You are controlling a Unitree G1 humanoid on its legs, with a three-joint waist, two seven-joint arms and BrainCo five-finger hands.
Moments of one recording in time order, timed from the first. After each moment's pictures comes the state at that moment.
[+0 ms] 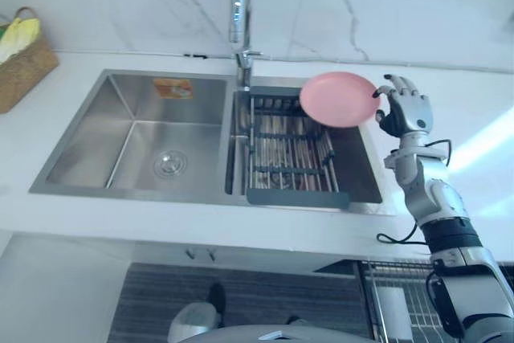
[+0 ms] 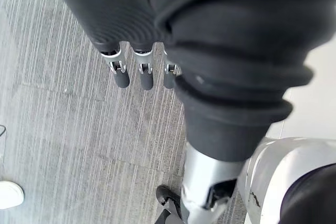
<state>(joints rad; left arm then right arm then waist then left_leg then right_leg) 0.36 0.14 0.00 0.90 -0.11 0.35 -0.14 -0.42 -0.68 0.01 0.28 -0.78 -0.02 -0.34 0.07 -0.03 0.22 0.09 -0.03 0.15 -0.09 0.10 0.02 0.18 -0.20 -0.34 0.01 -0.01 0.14</state>
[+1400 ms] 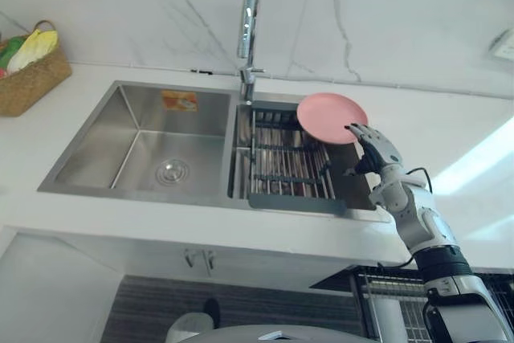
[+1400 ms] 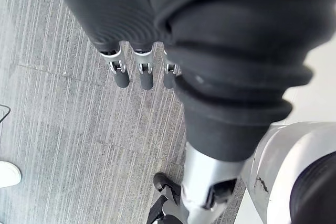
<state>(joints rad) 0.36 0.15 -0.04 0.93 -0.19 0.37 -0.13 -0.32 -0.59 0.04 0.34 -0.78 -0.07 -0.03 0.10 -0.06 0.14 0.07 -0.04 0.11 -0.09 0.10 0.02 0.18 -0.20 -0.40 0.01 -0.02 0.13</state>
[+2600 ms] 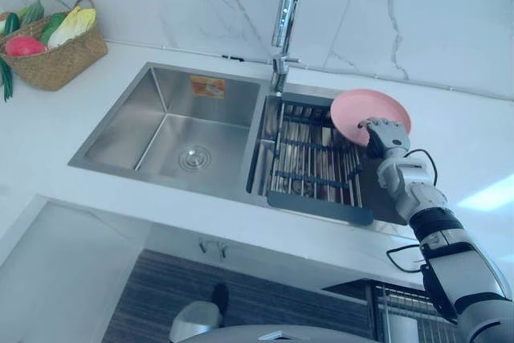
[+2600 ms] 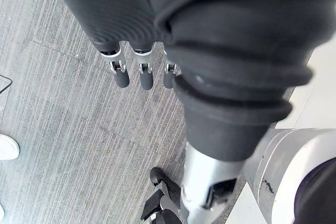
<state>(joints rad) 0.36 0.14 -0.05 0.89 -0.19 0.37 -0.14 -0.61 -0.64 0.23 0.79 -0.94 -0.03 -0.27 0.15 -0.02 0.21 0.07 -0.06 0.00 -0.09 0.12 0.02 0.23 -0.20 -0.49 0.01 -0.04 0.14</state>
